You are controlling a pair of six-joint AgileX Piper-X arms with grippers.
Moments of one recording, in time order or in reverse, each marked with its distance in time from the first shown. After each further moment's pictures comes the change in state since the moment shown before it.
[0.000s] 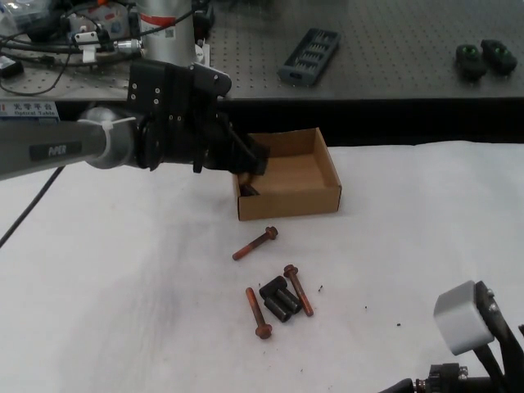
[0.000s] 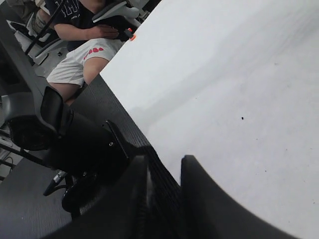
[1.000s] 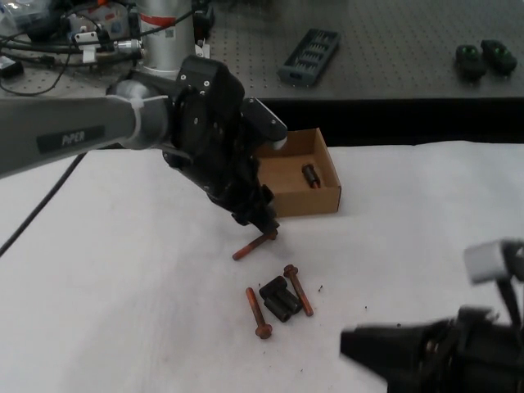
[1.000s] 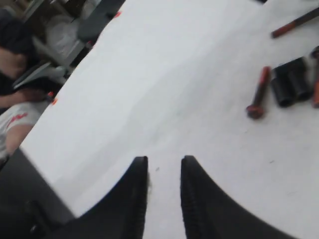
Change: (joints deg) left arm -7.3 -5.8 -0.7 31.7 -13.2 19.7; right arm -10.3 0.0 -2.4 1.6 16.5 2.6
